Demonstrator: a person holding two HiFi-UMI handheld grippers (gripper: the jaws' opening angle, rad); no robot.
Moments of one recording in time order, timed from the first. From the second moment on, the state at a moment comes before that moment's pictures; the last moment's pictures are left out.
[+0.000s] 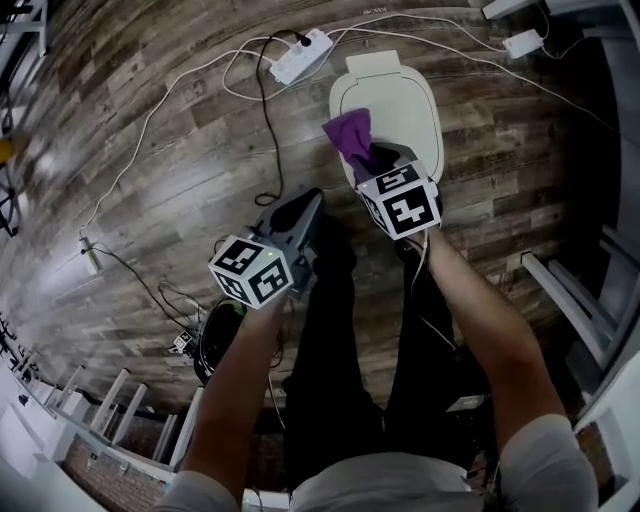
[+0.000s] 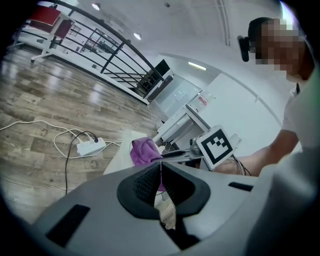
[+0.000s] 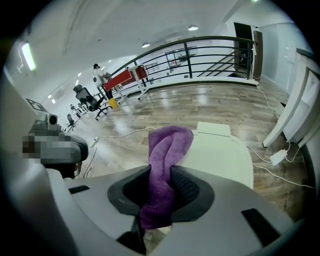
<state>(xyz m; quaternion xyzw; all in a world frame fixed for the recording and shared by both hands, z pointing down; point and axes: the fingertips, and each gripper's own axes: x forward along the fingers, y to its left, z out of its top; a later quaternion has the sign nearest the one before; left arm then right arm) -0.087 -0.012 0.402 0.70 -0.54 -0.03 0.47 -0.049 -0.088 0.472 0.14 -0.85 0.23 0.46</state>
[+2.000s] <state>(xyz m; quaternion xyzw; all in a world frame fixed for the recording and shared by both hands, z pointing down) 0.055 -0.080 0.422 0.74 -0.45 0.02 0.50 0.129 -0.095 0.530 0.15 -0.80 0.28 0.51</state>
